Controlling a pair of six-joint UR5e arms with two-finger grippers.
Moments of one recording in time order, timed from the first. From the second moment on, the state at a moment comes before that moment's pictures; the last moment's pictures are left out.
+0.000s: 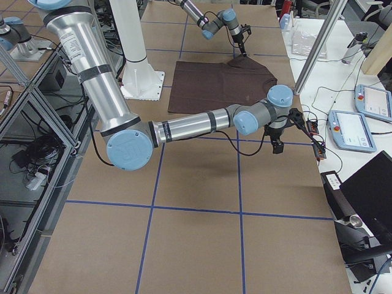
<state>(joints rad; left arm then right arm) -0.82 -2.04 -1.23 -2.43 -1.72 -1.10 1.32 -1.15 1.39 -1.28 2.31 0.29</state>
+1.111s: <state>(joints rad) -0.81 -2.03 -1.23 -2.42 -1.72 -1.05 1.32 -1.15 1.39 -1.28 2.31 0.29</state>
